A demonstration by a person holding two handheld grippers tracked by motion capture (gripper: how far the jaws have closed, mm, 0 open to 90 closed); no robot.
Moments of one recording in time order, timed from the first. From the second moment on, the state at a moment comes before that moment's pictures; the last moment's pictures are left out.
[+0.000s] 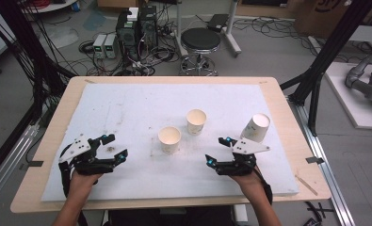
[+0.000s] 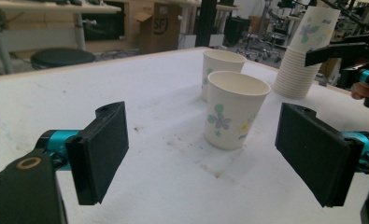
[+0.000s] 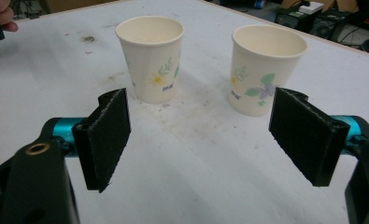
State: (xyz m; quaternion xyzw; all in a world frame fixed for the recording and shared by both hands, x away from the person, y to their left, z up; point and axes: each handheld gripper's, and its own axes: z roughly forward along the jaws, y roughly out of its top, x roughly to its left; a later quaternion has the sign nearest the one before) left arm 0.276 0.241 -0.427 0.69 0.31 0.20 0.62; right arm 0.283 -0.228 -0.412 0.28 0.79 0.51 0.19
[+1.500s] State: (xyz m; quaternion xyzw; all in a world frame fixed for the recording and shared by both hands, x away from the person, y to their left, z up) left arm 0.266 0.238 -0.422 0.68 0.31 0.22 0.63; right arm 0.257 -0.268 -0.408 0.31 0.76 0.52 0.24
